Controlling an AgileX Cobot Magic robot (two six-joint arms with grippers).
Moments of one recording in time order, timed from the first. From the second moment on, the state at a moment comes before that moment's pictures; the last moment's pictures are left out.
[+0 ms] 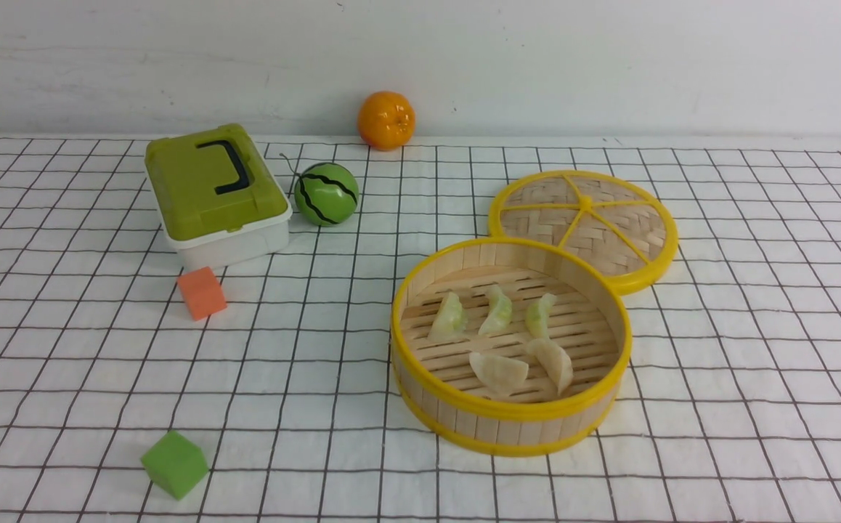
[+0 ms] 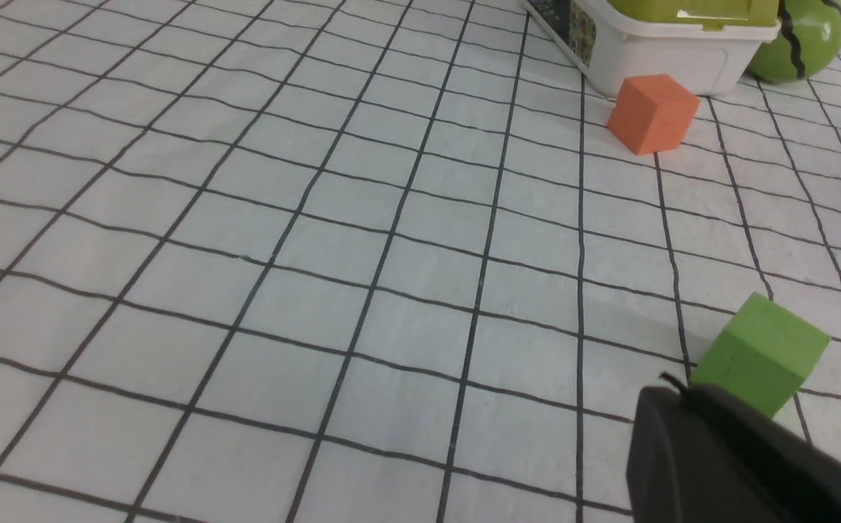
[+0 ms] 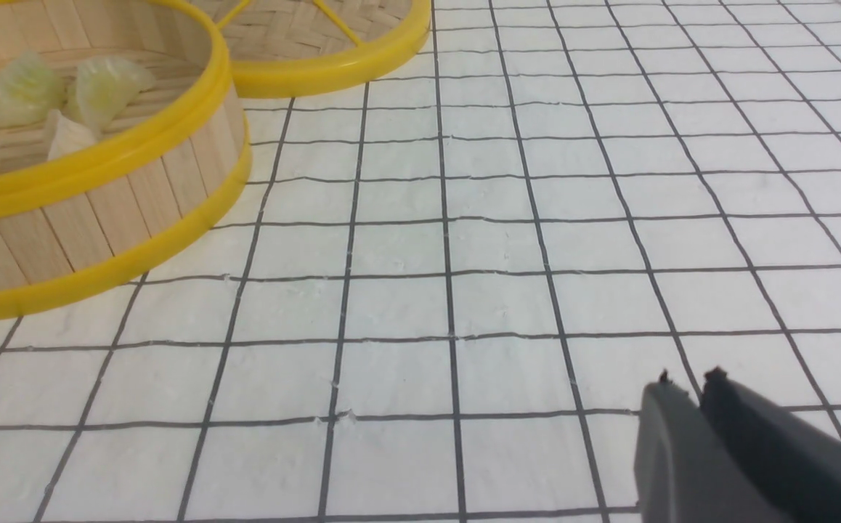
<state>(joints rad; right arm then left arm) -0.02 -0.01 0.02 -0.01 0.38 0.10 0.10 -0.01 0.03 0.00 0.34 -0.17</state>
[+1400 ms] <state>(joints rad) -0.02 -0.01 0.02 -0.01 0.38 0.10 0.07 -0.01 0.03 0.00 0.34 -0.10</state>
